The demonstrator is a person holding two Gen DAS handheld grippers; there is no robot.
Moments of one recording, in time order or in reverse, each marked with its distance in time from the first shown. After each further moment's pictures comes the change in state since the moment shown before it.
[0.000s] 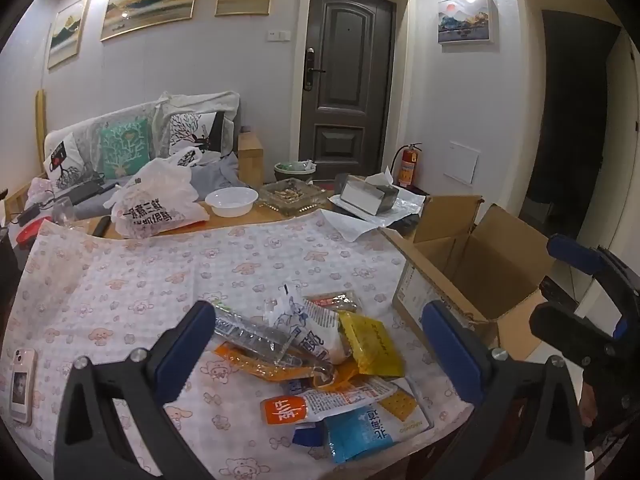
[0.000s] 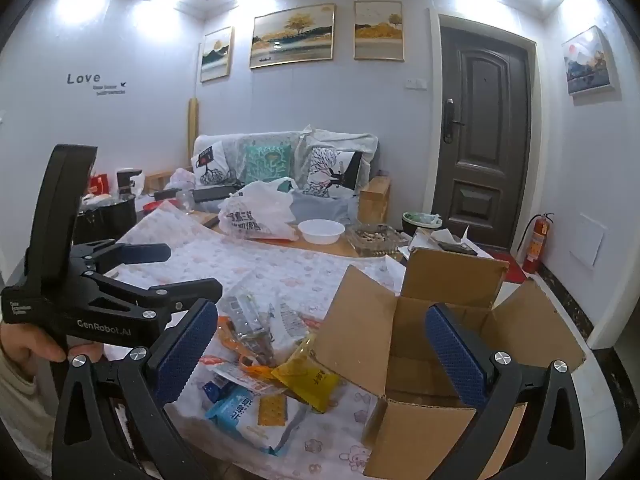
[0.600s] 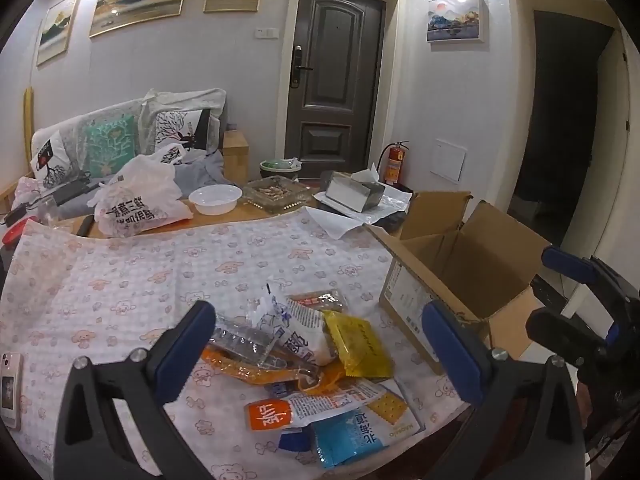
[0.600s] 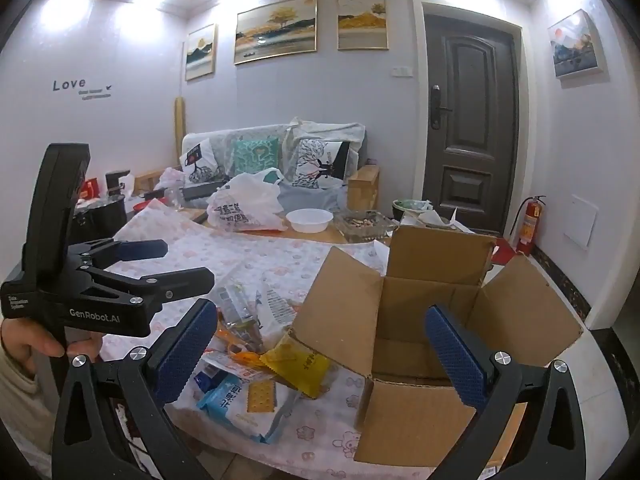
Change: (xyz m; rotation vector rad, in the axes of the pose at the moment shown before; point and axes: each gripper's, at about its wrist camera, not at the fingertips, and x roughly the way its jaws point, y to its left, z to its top) left arm 0.012 -0.003 -0.002 -0.010 0.007 -0.067; right arm -0.009 -0.013 -0.007 0.051 0.027 -0.029
